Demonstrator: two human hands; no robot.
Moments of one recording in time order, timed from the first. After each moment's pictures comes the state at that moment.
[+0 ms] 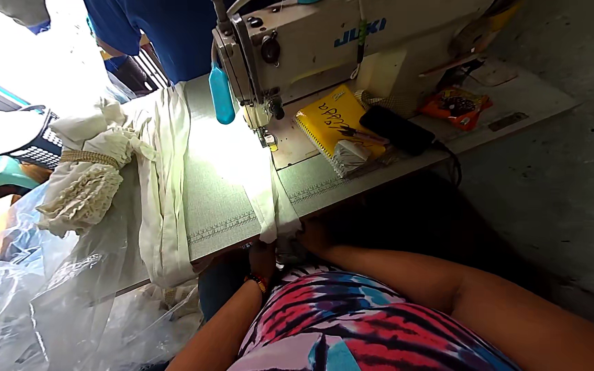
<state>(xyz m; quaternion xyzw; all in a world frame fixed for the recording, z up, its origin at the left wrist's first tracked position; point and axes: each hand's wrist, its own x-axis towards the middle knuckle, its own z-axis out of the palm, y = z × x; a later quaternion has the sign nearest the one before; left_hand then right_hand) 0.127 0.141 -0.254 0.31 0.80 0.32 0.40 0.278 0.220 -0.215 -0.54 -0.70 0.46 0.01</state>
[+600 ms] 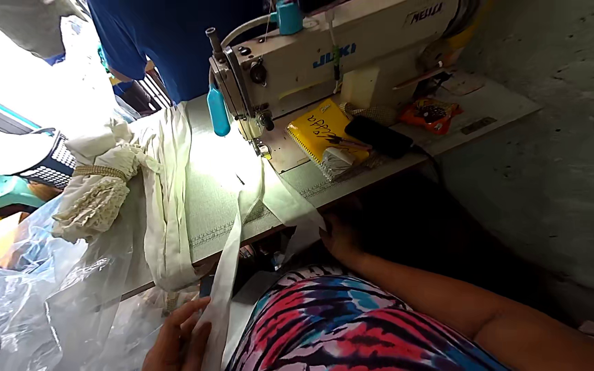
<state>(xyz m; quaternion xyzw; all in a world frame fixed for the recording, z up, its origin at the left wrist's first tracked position) 0.073 -0.015 -0.067 0.61 0.64 0.38 0.25 0.342 0.208 -0.204 -0.62 -0.69 0.36 0.09</state>
